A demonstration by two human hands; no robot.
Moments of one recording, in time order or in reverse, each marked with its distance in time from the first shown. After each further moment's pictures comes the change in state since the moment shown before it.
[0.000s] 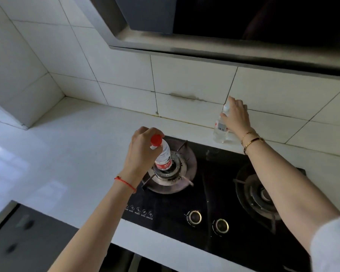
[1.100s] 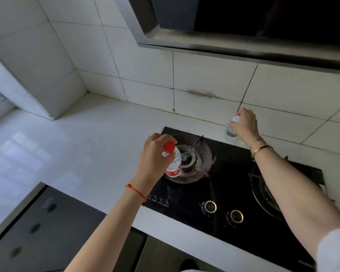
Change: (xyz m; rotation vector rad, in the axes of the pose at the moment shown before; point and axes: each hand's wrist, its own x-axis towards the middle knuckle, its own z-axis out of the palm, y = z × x) left_hand -0.067 -0.008 -0.032 -0.033 0.016 0.004; right_hand -0.057 -0.031 0.012 0.180 0.054 0.102
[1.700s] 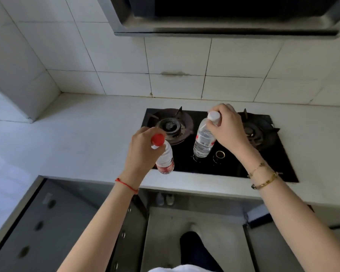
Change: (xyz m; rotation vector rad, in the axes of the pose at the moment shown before) left_hand -0.152 -0.010 -0.077 -0.099 -0.098 0.168; right_hand -0.312 -0.074 -0.084 0.106 0.146 -0.201
